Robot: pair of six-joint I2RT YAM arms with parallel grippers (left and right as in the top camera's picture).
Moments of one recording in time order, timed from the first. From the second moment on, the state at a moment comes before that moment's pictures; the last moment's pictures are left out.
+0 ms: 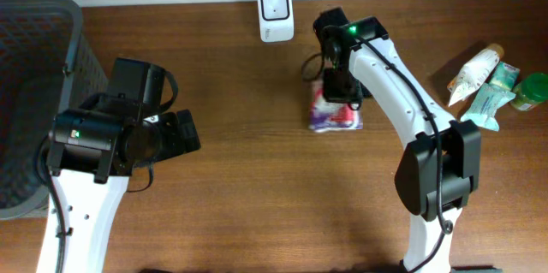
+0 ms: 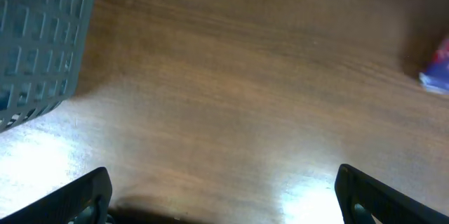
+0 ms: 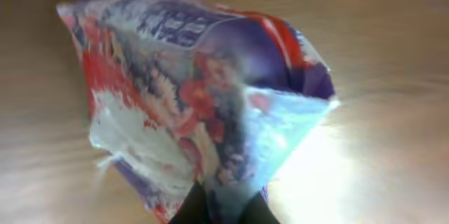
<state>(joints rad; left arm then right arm) -0.21 1.32 1.58 -1.50 -0.13 -0.47 0.33 2.09 1.88 -1.36 0.22 0.47</state>
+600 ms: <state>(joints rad) -0.21 1.32 1.58 -1.50 -0.13 -0.47 0.65 2.13 1.97 -1.33 0.24 0.42</state>
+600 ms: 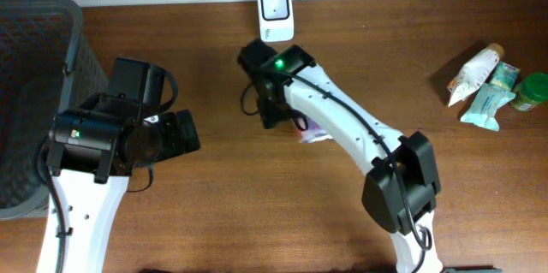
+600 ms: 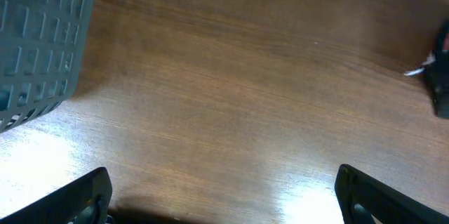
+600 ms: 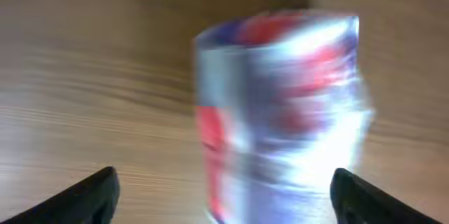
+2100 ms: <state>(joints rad) -0.21 1.32 1.58 -1.50 -0.13 -0.47 0.31 1.98 1.42 -0.67 -0.51 0.34</state>
